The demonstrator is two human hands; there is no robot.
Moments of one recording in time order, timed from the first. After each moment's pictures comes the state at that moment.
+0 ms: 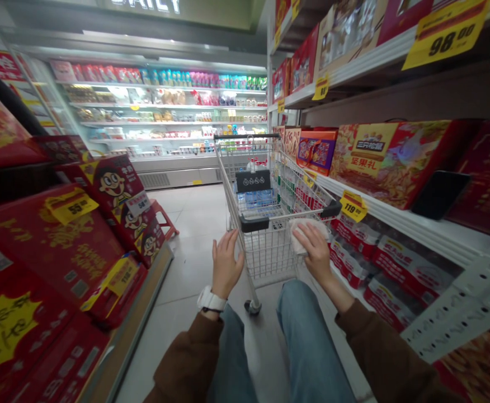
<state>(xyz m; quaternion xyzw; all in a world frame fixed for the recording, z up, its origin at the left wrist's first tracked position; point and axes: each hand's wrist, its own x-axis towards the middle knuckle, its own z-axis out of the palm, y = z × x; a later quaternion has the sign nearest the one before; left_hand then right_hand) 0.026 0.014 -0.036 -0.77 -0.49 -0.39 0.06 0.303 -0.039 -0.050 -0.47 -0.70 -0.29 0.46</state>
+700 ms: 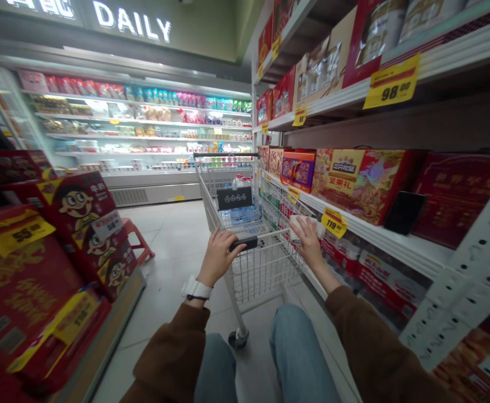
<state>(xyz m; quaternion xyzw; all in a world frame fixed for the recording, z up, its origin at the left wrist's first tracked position) 0.048 0.074 0.035 -0.86 -0.32 -0.39 0.06 0.375 0.032 -0.030 -0.54 -0.67 -0.28 0.43</state>
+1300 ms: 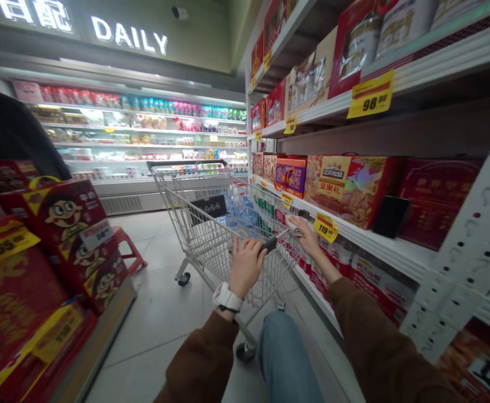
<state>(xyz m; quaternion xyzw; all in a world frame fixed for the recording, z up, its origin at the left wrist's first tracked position) 0.143 0.021 0.036 -0.86 -0.35 -0.37 0.07 0.426 0.057 -0.002 -0.52 -0.66 -0.05 0.54</state>
